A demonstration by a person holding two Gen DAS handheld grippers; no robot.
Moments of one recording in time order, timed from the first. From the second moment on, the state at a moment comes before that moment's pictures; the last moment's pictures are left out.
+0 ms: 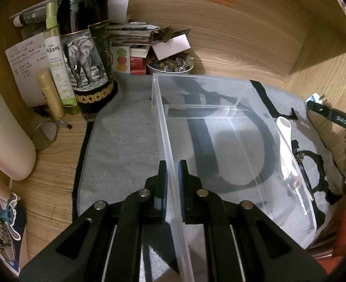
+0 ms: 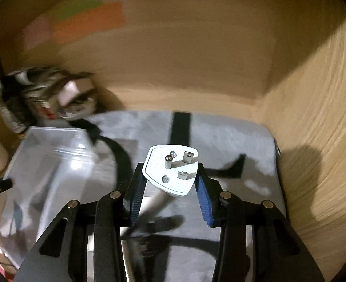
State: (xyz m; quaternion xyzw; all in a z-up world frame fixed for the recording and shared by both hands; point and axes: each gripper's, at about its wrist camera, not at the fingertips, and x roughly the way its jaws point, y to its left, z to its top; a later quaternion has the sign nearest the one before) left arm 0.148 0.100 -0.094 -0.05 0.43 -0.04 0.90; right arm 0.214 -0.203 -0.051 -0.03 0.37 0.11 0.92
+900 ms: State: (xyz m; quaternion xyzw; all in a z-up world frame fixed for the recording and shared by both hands) left arm 0.147 0.098 -0.093 -0.04 0.42 -0.04 0.90; right arm 0.217 -0.142 -0.076 -0.08 0.40 0.20 0.89
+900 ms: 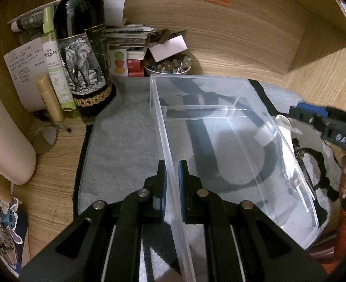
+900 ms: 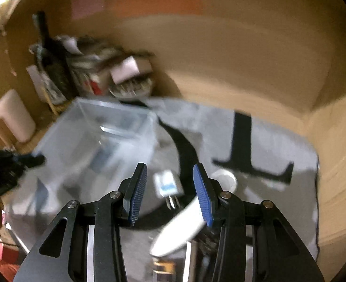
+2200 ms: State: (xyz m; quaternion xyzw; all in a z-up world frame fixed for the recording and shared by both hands) left arm 0.149 0.094 -0.095 -0.04 0.42 -0.04 0.91; right arm 0.208 -0.067 -0.052 -0.12 0.35 0.31 0.88
